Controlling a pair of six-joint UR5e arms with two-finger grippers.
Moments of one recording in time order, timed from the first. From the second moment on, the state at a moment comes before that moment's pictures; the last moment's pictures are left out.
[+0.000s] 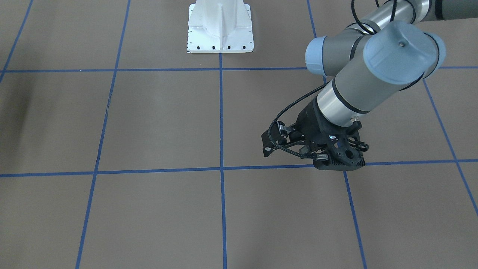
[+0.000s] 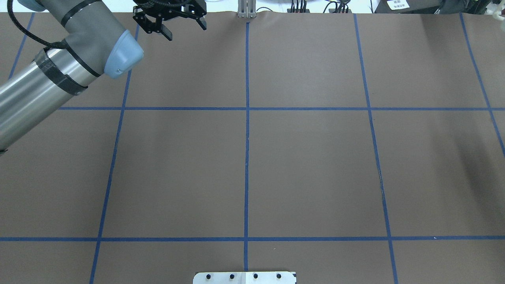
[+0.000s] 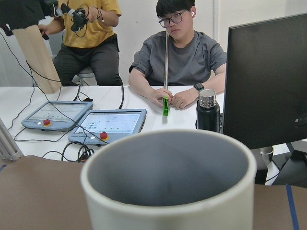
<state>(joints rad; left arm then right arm) -1.00 -2.43 -1.43 -1.82 -2.34 -1.10 1.37 -1.46 1.44 -0.19 1.97 0.78</state>
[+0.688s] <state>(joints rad) -1.01 -2.40 -1.41 -1.82 -2.34 -1.00 0.91 -1.22 1.67 -0.85 1.35 0.53</state>
